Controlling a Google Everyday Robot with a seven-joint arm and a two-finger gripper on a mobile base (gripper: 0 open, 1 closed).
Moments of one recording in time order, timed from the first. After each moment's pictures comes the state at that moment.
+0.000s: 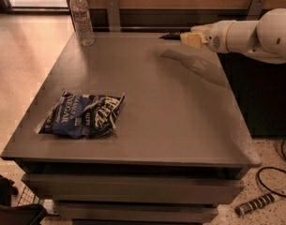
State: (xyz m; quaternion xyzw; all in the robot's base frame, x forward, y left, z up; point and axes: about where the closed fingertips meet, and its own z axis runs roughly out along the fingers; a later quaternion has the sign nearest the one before) arm 0.753 -0.174 0.910 -0.30 0.75 0.20 0.55
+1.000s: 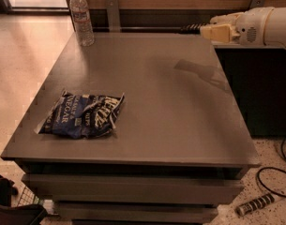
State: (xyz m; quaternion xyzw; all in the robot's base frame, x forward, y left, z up) arm 0.684 -0.211 0.965 -0.33 0.73 0.20 0.56
